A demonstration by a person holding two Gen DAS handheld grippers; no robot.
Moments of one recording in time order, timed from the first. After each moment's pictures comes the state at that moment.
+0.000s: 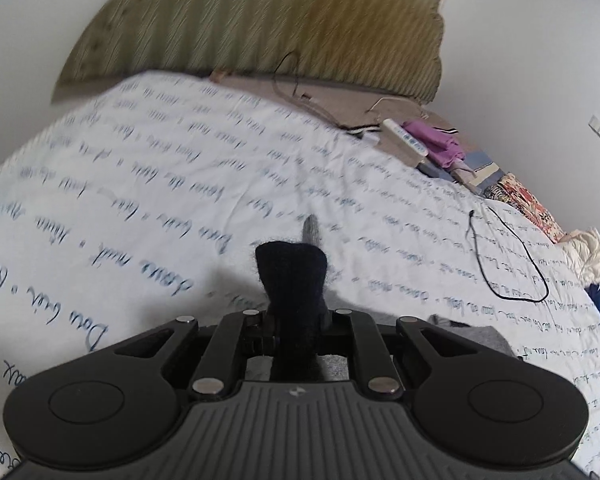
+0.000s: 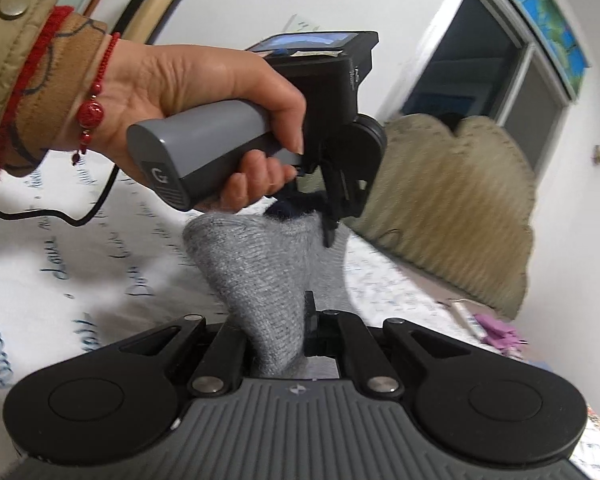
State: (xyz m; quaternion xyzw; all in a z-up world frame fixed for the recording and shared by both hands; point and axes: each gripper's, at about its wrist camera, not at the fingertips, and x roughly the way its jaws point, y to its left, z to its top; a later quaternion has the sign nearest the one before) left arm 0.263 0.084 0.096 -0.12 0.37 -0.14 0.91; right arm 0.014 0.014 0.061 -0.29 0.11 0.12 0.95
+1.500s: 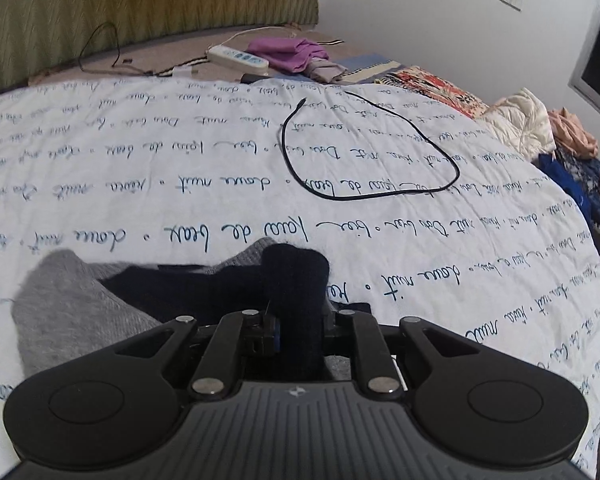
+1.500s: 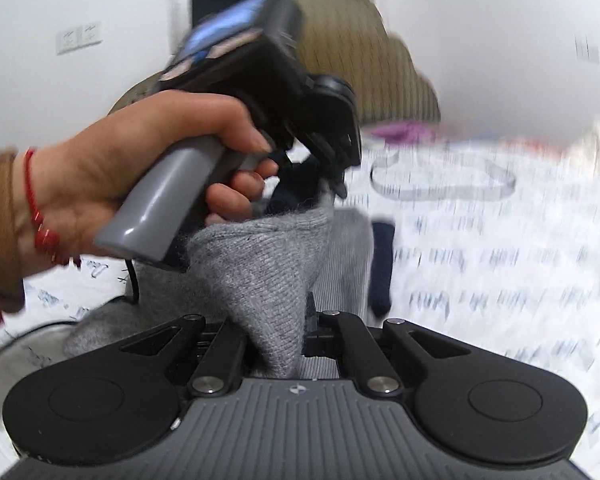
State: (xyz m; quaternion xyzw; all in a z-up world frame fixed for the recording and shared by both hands) left arm 0.242 -0.222 0.041 0.00 0.40 -0.25 0.88; right arm -0.016 -0.224 0.022 0.07 0.25 0.00 0.97
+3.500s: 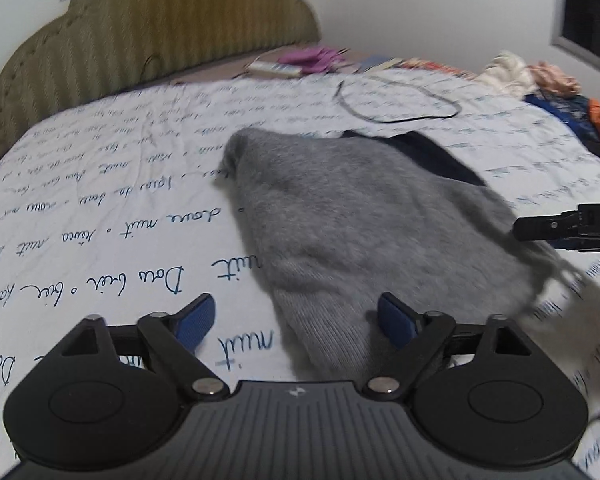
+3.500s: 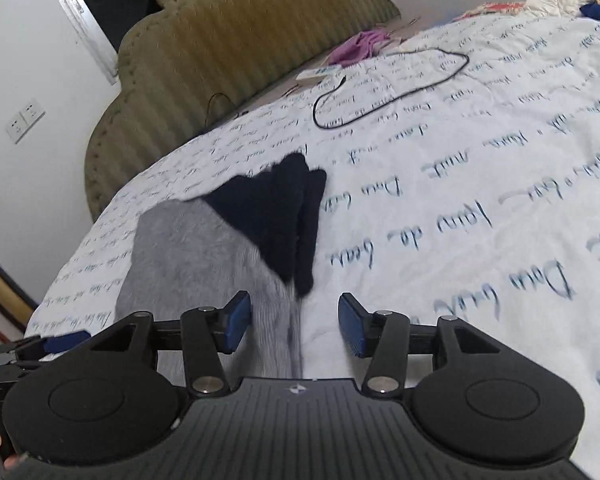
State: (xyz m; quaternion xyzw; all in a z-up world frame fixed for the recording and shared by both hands) left arm 0.076 -0.040 0.021 0.09 0.32 -0.25 0.91; right arm -0.004 -0.333 0.024 0.26 0.31 0.02 0.91
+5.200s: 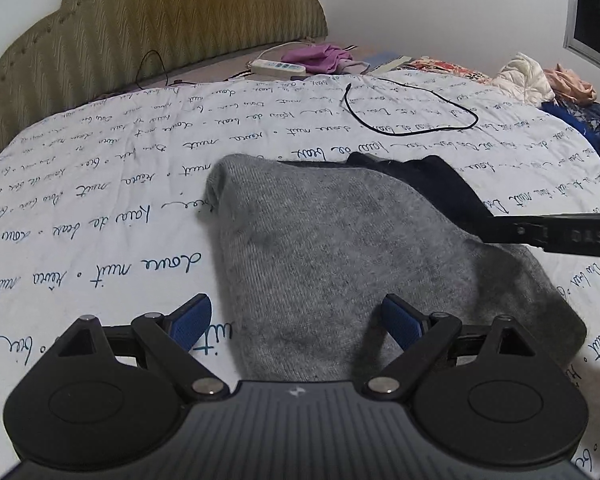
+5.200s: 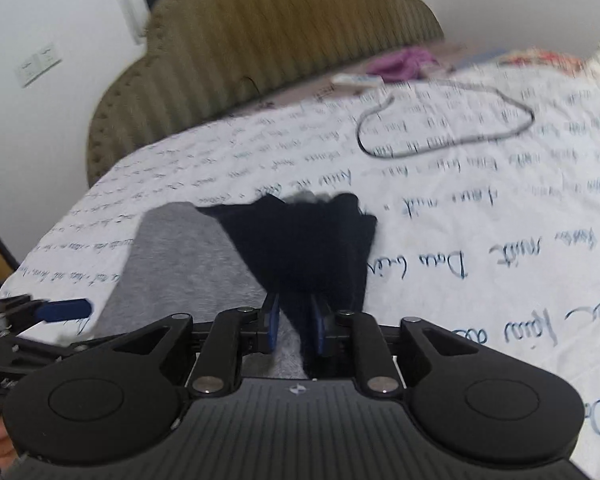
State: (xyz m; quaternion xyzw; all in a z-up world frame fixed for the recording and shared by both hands) left arm 0.135 -0.082 0.022 0.09 0.35 -0.22 0.91; right arm 0.069 -0.297 0.046 0.13 0.31 0.03 0.94
